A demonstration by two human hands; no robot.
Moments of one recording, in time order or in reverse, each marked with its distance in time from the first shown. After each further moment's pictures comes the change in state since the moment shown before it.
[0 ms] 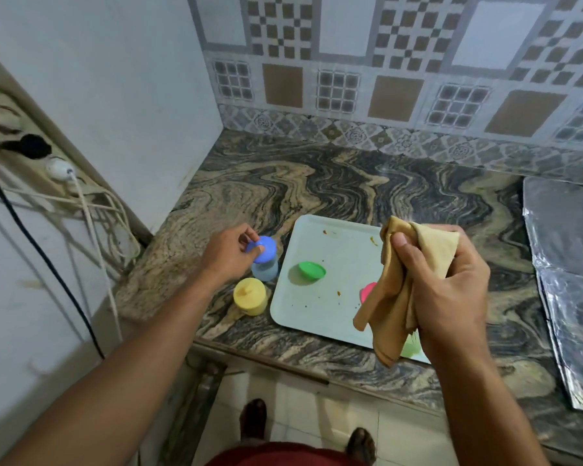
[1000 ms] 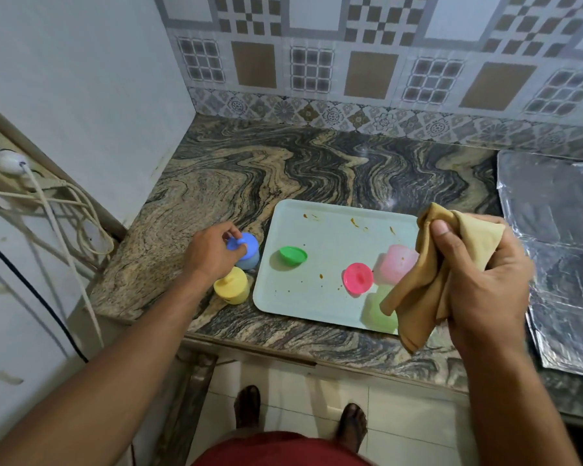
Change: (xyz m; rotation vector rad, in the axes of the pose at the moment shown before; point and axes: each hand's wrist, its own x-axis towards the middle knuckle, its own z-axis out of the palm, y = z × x) left_hand -0.008 -0.007 0.024 0.125 0.008 -0.026; right_hand 0.000 0.002 -0.051 0.034 0.130 -0.084
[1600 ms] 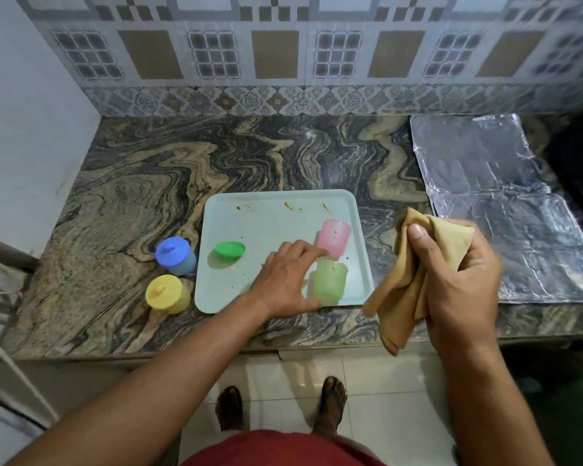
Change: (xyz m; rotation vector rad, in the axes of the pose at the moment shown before) left_hand -0.082 0.161 0.107 0.166 -0.483 0.690; right_hand -0.021 0.010 -0.078 -0.046 0.197 0.043
